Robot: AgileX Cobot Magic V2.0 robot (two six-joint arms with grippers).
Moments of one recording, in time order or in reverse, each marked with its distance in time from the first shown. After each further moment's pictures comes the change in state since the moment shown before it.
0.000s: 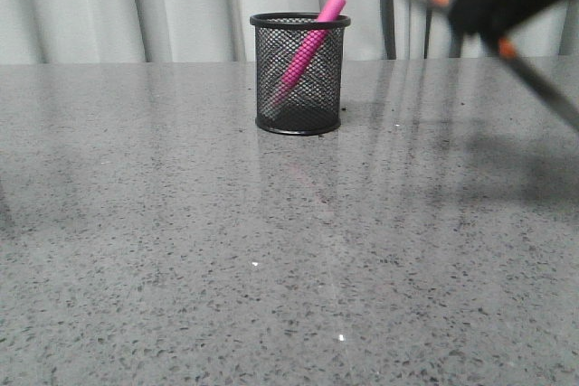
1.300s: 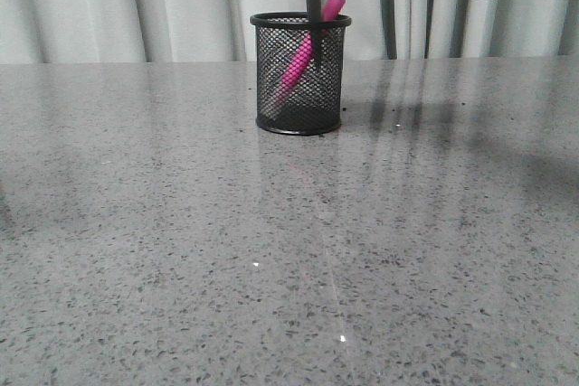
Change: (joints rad) left arm 0.000 0.000 0.000 0.000 0.000 0.000; right arm -0.062 0.540 -0.015 -0.036 -1.284 0.000
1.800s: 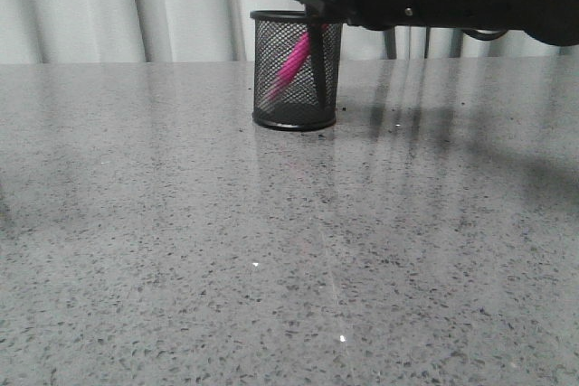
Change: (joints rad) left arm 0.000 0.000 0.000 0.000 0.000 0.000; right arm 0.000 0.039 0.048 0.000 -0.037 0.000
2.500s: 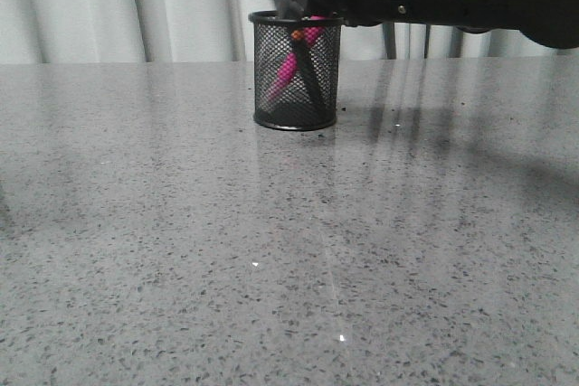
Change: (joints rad) left arm 0.000 0.000 0.000 0.000 0.000 0.000; right arm 0.011 0.000 0.000 -0.056 -0.033 0.000
